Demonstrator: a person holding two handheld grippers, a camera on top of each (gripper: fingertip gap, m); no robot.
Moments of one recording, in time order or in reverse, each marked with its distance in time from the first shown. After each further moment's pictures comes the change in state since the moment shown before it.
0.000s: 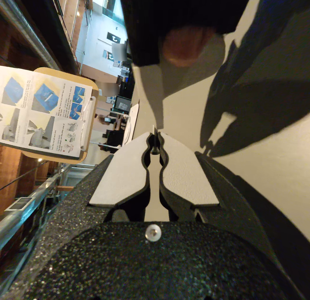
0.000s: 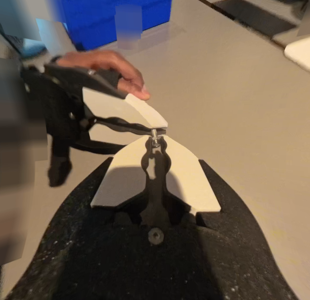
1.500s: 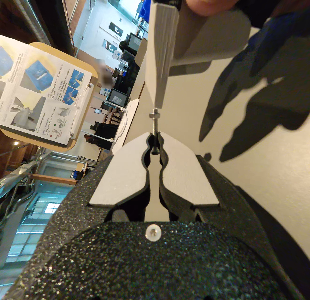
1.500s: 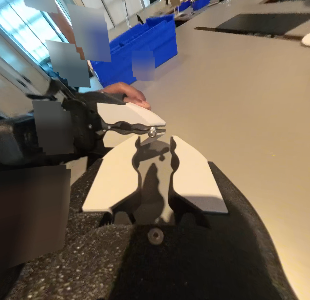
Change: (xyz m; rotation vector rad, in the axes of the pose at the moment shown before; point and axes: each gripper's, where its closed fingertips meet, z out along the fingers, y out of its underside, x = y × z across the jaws) left arm -0.008 0.006 -0.002 0.000 0.003 -0.163; right arm 0.006 -0.015 -0.013 0.168 -0.154 0.168
